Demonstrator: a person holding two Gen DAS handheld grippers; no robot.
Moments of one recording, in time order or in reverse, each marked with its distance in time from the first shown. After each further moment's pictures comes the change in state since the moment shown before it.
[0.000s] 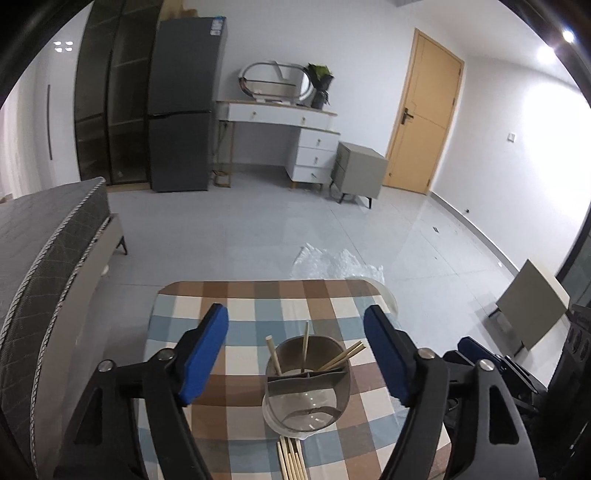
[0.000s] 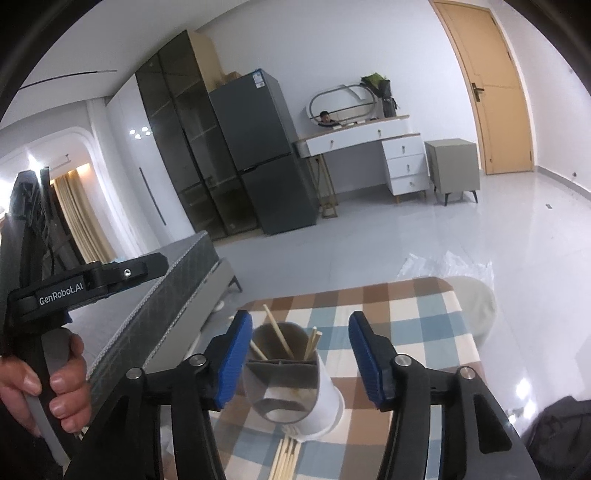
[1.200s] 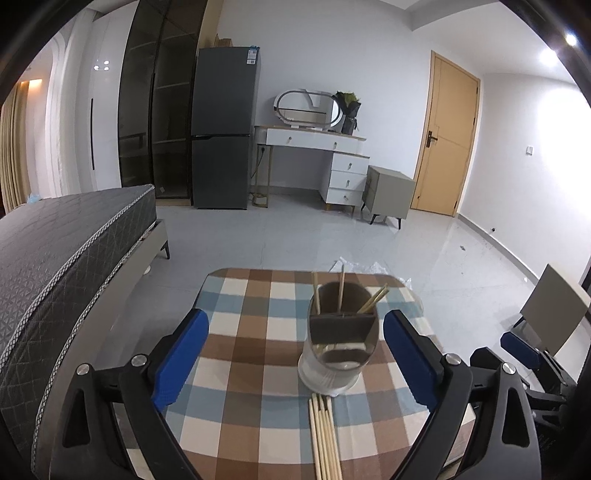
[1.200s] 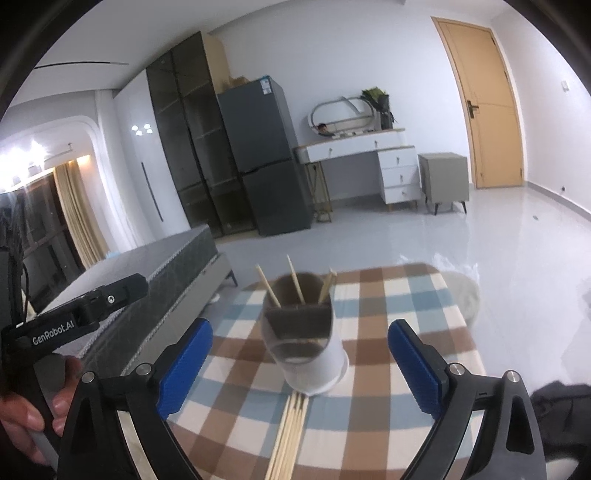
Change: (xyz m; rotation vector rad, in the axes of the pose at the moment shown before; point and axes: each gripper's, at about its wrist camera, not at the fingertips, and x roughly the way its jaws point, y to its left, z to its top) left arm -0.037 0.015 -0.097 -0.016 -0.121 0.138; right arm -0.040 0.034 -0.076 -0.045 -0.032 -0.055
